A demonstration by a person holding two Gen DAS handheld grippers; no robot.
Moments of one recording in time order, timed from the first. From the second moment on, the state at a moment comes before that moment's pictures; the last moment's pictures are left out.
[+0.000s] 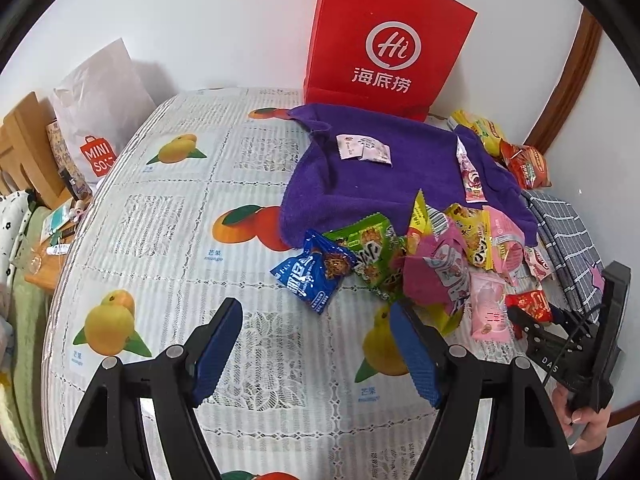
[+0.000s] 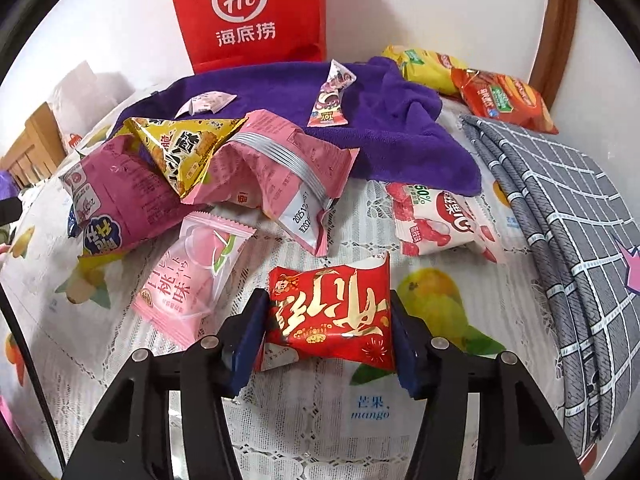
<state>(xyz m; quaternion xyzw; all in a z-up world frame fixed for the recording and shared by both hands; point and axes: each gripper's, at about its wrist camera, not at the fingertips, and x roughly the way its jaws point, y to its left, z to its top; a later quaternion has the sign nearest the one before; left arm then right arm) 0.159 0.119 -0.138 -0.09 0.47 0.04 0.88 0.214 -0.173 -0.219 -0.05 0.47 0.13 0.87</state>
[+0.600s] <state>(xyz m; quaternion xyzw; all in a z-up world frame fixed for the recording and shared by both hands) 0.201 0.123 -0.176 -0.06 0.50 0.03 0.86 0.211 -0.173 -0.220 -0.06 0.46 0.13 0.88</state>
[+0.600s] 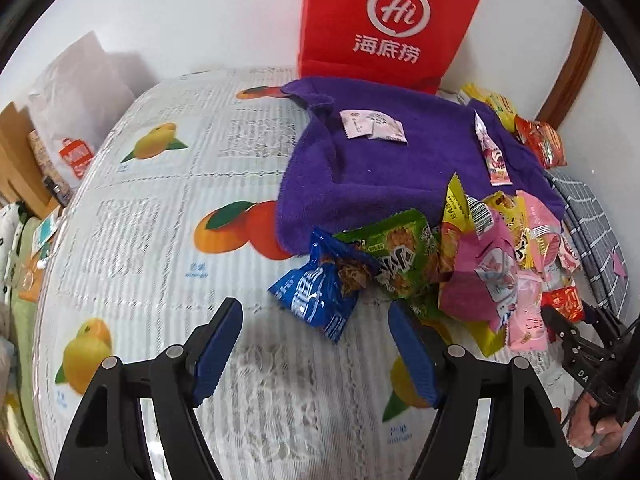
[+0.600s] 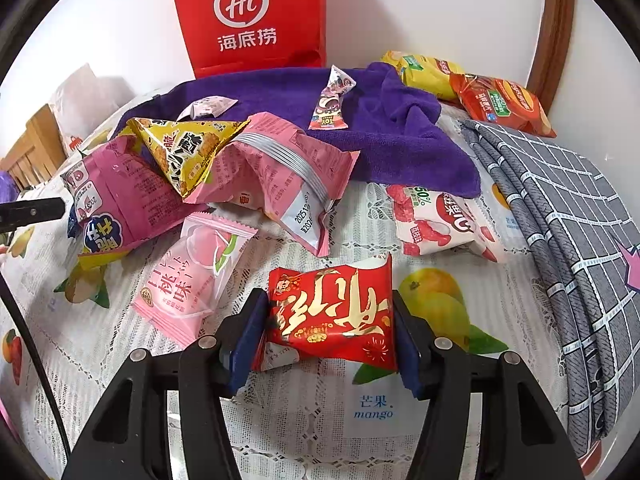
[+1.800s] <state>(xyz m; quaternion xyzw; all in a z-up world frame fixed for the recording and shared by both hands) 0.188 0.123 -0.186 -0.03 0.50 0.04 0.87 0.212 -0.173 -0.221 -0.05 0.46 0.13 0.88</state>
